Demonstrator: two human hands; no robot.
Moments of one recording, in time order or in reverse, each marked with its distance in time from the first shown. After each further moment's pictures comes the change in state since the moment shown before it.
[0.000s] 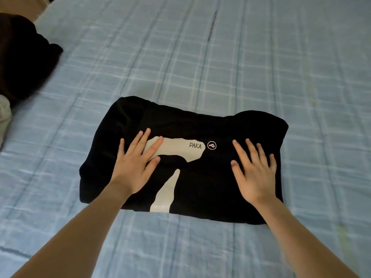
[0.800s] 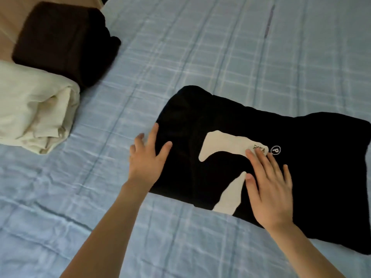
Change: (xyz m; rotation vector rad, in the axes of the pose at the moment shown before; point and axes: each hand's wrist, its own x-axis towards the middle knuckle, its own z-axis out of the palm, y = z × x) left_hand -0.046 -0.068 -0.035 -0.367 0.059 -0.536; right_hand -0.039 -0.116 0.020 0.125 0.159 -0.162
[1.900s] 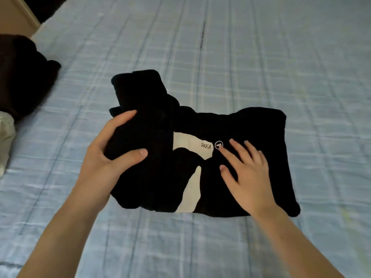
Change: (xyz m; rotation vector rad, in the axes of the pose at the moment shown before) left_hand -0.047 0.082 -0.074 -1.056 -0.157 0.401; right_hand -0.002 0.046 -0.050 0.061 0.074 0.035
